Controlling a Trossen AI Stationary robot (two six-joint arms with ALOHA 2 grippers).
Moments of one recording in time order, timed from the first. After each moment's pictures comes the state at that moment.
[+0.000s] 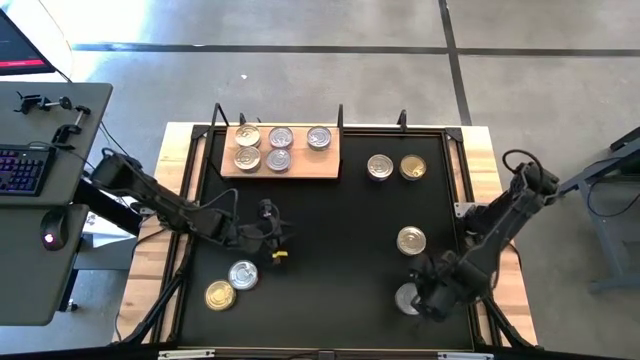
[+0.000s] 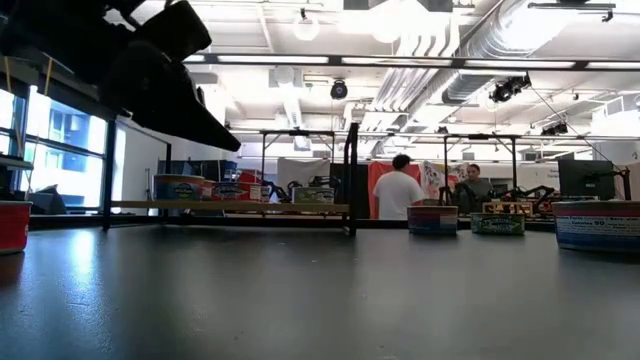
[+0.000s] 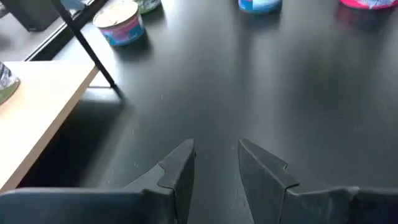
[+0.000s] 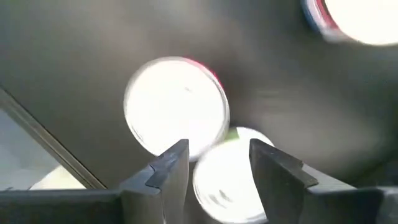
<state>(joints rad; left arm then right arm) -0.37 1.39 0.53 0.22 -0.59 -0.18 0.87 1.49 1.10 -1.08 0.05 1.58</state>
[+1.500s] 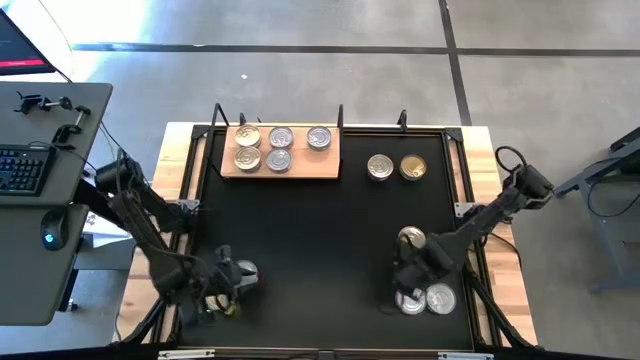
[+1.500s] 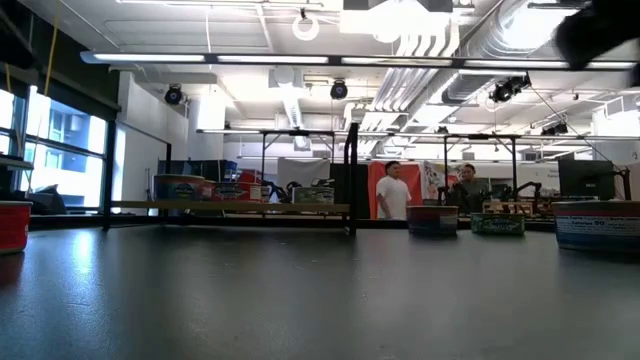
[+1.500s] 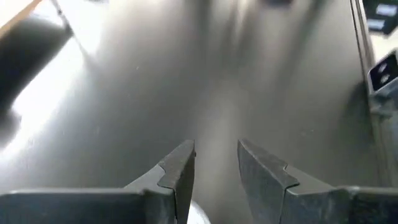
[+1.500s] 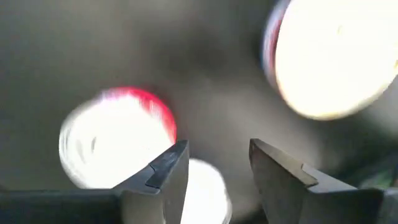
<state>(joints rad) -1.00 1.47 0.91 -0.64 -0.85 -1.10 0.64 1.55 1.10 -1.16 -0.07 1.22</state>
